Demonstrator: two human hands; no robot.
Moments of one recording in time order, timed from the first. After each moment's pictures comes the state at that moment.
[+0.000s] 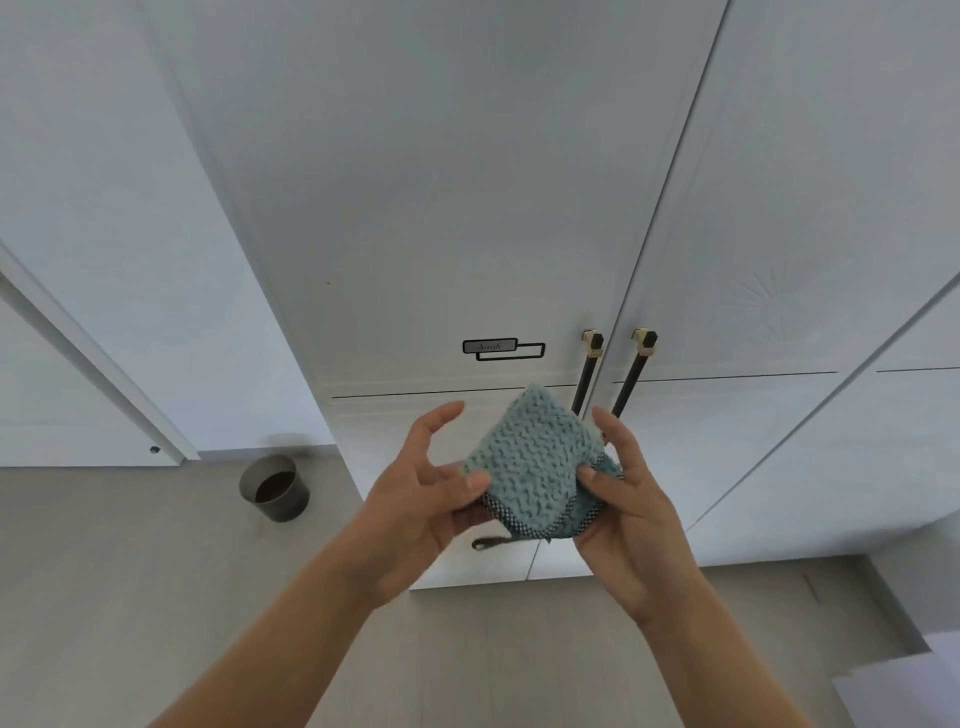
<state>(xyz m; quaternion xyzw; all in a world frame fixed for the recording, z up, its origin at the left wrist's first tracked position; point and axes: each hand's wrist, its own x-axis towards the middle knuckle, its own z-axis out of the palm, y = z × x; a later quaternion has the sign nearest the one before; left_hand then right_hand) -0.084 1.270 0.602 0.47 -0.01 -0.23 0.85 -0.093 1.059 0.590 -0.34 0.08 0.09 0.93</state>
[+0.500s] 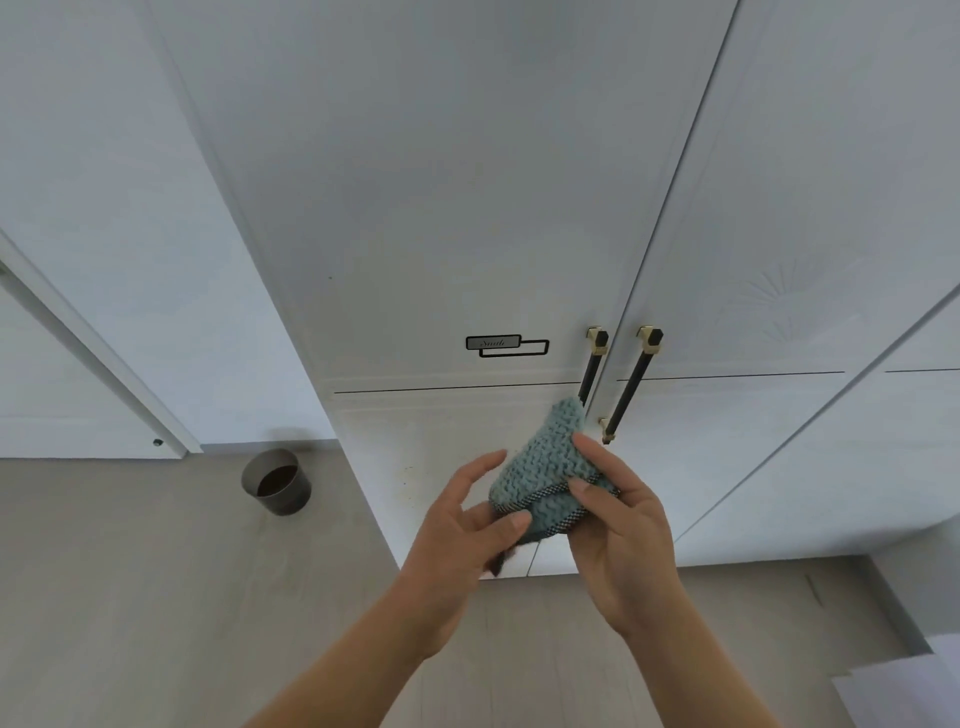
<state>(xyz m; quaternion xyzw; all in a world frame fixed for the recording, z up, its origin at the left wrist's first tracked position) -0.107 1.233 0.562 0.58 0.05 -0.17 0.79 -0.099 1.070 0.571 -0.40 0.11 0.02 0.91</state>
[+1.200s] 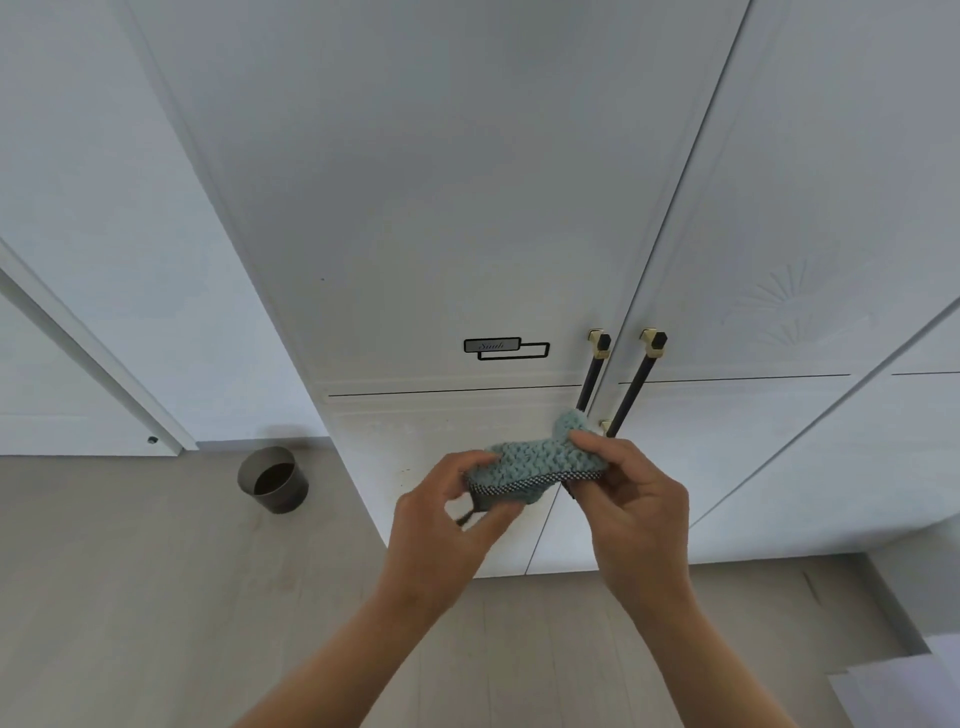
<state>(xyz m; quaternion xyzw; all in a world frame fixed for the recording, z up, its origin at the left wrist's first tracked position) -0.085 1.245 0.550 0.82 -0.02 0.09 0.56 -0.083 1.064 0.576 -0.71 -0.01 -0.18 0.68</state>
